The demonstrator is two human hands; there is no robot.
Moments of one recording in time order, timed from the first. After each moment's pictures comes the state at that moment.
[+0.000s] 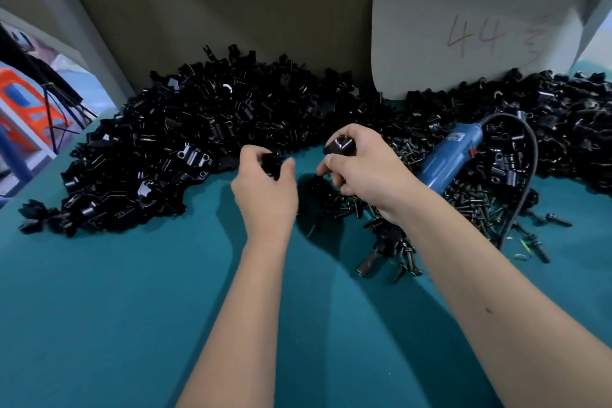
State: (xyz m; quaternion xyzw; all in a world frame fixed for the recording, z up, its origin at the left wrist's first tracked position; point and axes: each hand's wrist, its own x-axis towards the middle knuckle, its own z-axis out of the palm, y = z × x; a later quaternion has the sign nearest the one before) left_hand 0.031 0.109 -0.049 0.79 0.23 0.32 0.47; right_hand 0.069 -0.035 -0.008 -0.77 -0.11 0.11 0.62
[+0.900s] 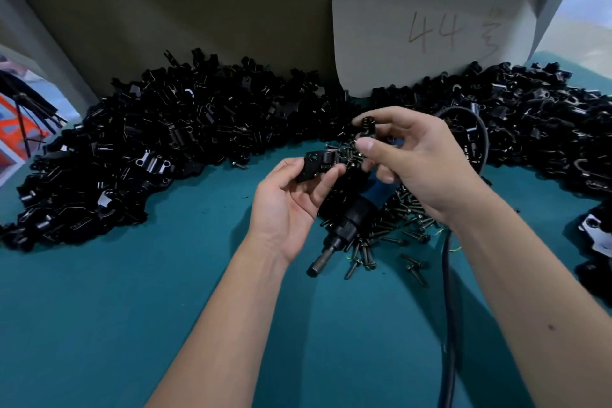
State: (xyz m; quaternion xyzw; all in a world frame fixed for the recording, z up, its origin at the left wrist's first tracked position) left_hand 0.021 0.043 -0.034 0.34 0.06 0.01 0.94; right_hand 0.069 -0.144 -0.010 -0.66 -0.21 0.00 0.72
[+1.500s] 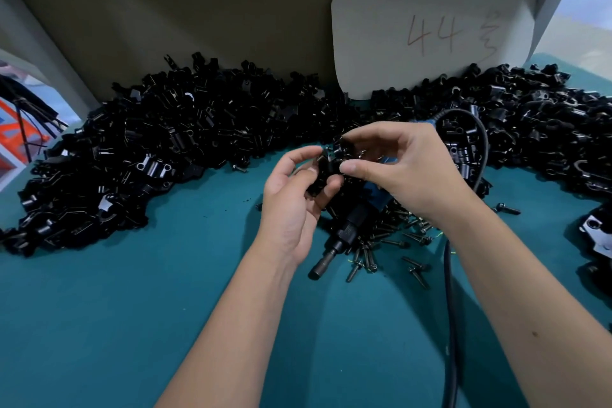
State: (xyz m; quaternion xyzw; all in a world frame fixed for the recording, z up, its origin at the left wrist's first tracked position) left_hand 0.019 0.032 -0.034 0.48 0.05 0.07 0.87; right_hand 0.065 -0.137 -0.008 -0.75 -0.27 -0.08 0.59
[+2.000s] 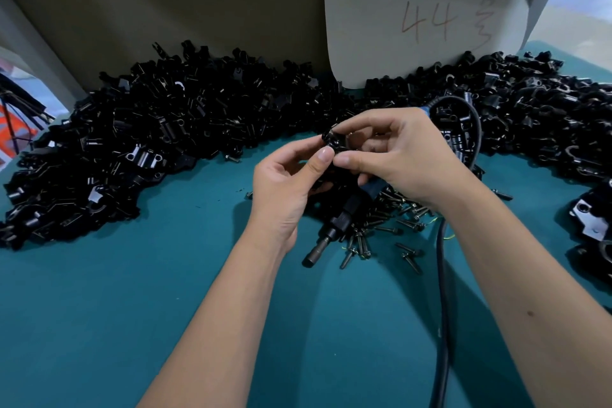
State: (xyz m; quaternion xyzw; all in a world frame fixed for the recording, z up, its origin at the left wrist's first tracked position) left_hand 0.019 0.036 -0.036 0.57 0.00 0.10 0.81; right_hand 0.067 -0.139 -0.008 -0.74 -0.26 0.00 0.62
